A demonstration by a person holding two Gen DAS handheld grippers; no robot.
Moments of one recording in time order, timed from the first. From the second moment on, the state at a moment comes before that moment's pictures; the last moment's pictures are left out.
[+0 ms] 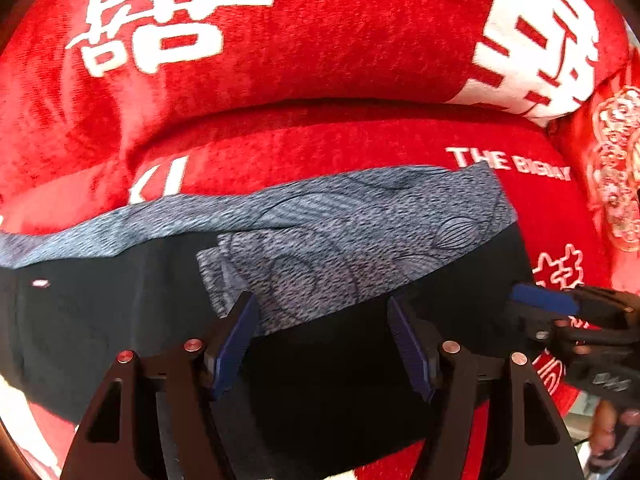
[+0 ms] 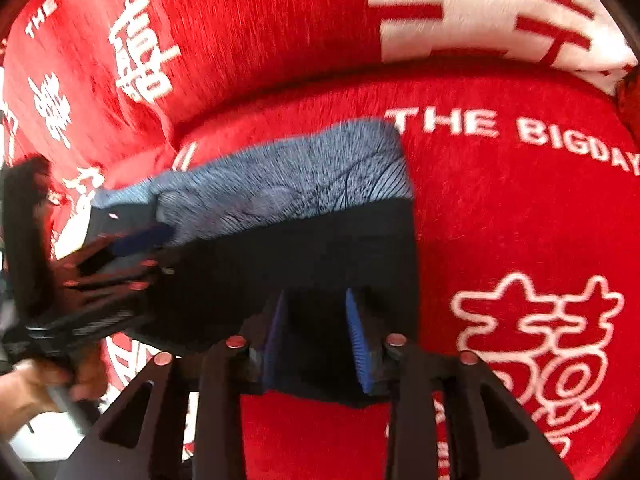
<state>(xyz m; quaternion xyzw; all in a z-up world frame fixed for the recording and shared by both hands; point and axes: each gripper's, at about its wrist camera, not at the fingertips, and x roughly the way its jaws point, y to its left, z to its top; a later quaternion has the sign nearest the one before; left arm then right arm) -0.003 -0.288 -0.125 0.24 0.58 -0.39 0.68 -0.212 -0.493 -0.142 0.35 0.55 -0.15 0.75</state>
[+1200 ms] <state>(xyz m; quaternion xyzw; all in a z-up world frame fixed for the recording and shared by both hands) 0.062 -0.101 -0.101 0.16 0.63 -0.25 0.72 -0.085 -0.362 -0.120 0.26 0.59 -0.14 0.75</state>
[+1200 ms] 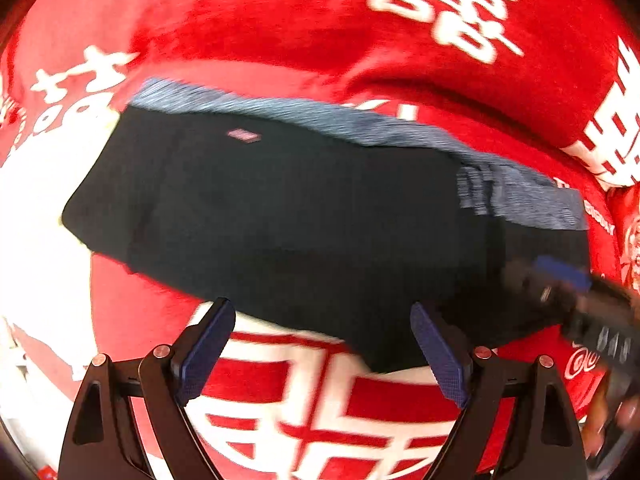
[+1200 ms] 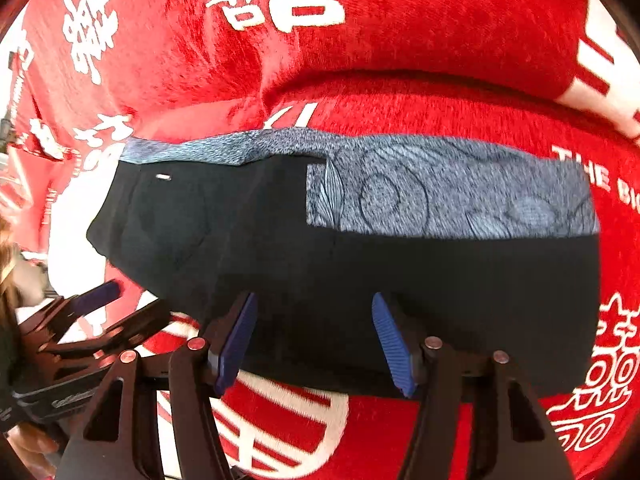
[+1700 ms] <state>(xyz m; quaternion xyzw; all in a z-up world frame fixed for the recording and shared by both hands) 0.066 -0.073 -0.118 0.10 0.65 -0.24 0.71 -0.027 -0.379 -0.126 0.26 0.61 -0.11 0.74</state>
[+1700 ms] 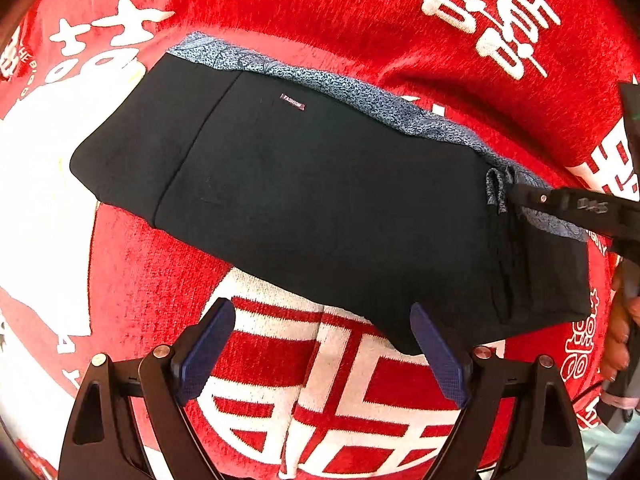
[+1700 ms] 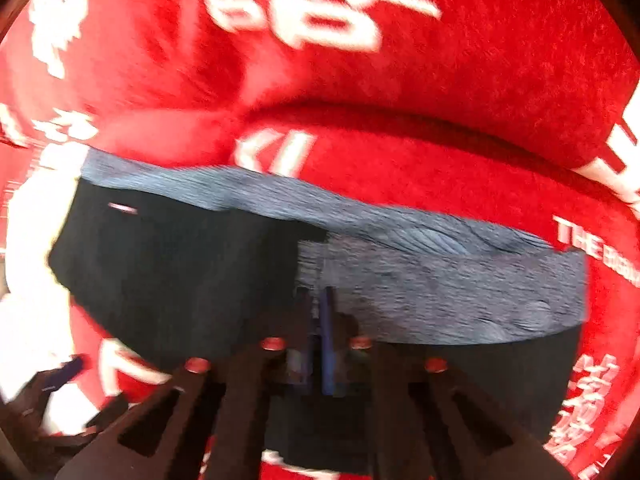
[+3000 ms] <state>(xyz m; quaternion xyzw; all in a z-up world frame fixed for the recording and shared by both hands) 0.152 0.043 -0.152 -0.15 0.67 -0.18 0.71 -0.073 -0.311 -0.136 0.12 0.64 -0.12 0.75</state>
